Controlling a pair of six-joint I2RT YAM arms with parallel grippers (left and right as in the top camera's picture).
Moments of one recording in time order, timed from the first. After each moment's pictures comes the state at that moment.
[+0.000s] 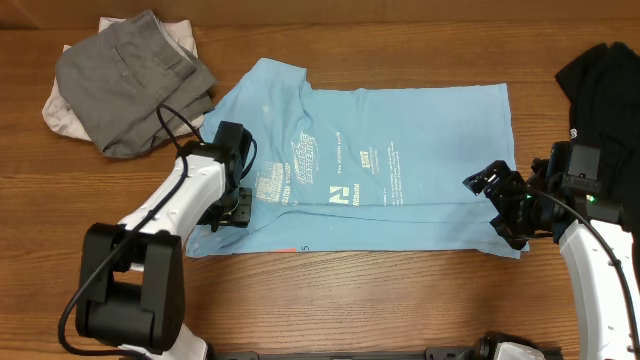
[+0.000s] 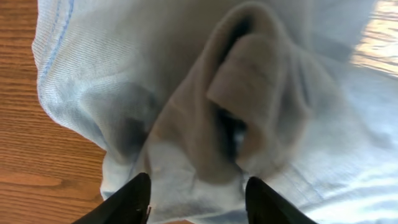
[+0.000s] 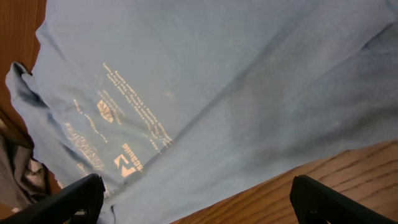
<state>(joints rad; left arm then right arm) -0.20 1.77 1.08 -0.96 -0.19 -0.20 -0.24 1.27 0.91 -0.88 -0.39 0.64</state>
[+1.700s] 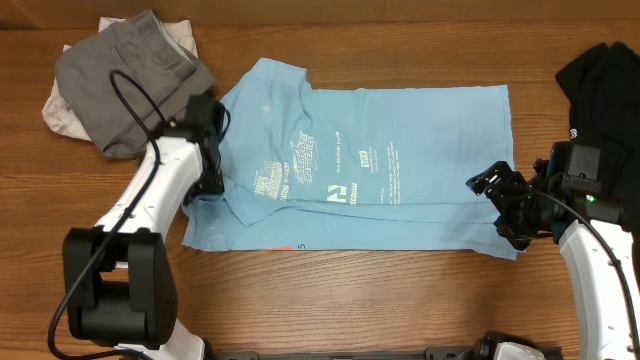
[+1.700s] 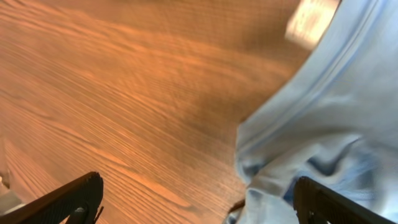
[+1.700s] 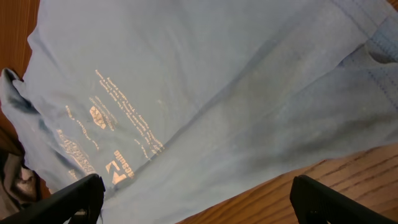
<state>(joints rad) -0.10 1.77 1.28 -1.01 -0.54 -0.30 -0.24 1.27 0.91 -0.88 -0.36 0.64</state>
